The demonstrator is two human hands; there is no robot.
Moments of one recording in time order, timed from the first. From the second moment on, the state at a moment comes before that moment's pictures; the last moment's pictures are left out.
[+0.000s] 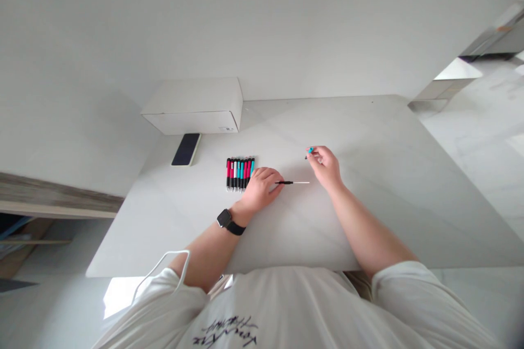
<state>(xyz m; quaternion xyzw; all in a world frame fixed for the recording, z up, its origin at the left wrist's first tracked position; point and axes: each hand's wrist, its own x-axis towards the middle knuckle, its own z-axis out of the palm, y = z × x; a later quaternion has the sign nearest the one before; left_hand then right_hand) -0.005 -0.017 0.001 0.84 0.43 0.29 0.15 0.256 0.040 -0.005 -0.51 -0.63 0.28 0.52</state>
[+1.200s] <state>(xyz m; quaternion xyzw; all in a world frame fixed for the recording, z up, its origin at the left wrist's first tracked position) -0.015 -0.009 -0.001 0.77 0.52 0.36 0.11 0.242 0.023 0.006 -0.44 -0.81 0.13 0.36</state>
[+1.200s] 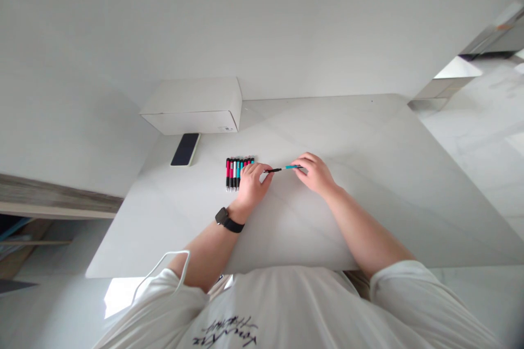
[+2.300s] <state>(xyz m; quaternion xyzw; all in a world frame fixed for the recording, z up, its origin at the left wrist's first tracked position) -0.013 -0.011 -0.002 0.78 0.51 0.34 0.13 0.233 0.016 0.001 -0.40 -0.84 0.11 0.34</state>
